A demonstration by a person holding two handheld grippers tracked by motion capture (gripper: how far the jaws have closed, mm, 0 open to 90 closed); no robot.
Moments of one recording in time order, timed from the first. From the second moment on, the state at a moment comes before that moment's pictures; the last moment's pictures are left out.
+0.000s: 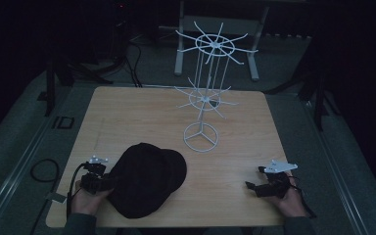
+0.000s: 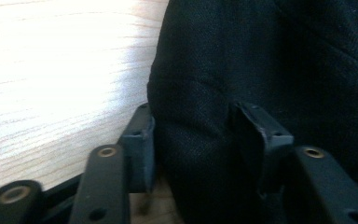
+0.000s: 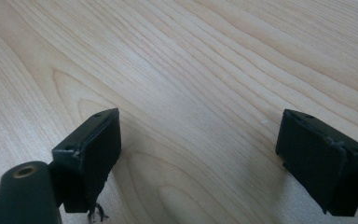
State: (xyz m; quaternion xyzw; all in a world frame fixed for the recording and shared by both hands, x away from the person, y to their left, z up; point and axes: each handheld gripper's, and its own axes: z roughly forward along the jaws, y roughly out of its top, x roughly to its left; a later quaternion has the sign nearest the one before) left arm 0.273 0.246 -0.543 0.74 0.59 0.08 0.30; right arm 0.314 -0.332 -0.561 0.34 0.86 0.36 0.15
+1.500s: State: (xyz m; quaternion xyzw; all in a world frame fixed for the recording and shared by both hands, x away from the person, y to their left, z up) left arm 0.300 0.264 -0.470 0.74 0.52 0.16 0.40; right arm 0.314 -0.332 -0.561 0.34 0.86 0.36 0.15
